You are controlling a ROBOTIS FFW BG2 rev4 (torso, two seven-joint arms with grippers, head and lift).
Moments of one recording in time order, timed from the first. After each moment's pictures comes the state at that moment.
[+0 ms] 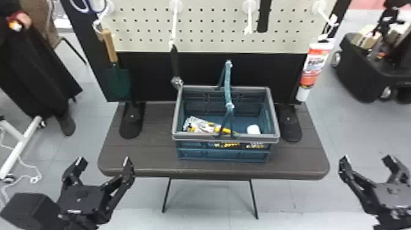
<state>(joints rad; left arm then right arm) 0.79 0.06 0.03 -2.16 0.15 -0.14 -0.06 0.51 0.00 -0.33 -1.69 -0.20 -0.41 0.42</state>
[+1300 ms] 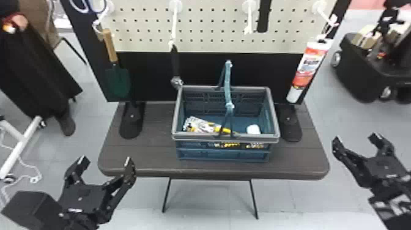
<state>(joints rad) 0.79 0.09 0.02 -2.16 0.17 -0.13 -0.06 0.34 -0.08 -0.33 -1.62 -0.20 -0.26 0.49</state>
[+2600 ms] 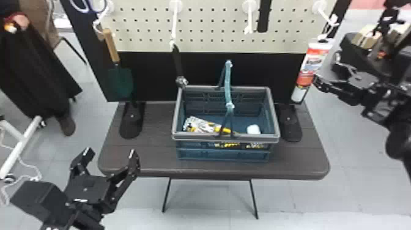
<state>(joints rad) 0.73 0.12 0.00 -2.12 0.18 -0.14 -0.06 -0.33 -0.31 -0.18 -1.16 -0.21 0.09 0.95</state>
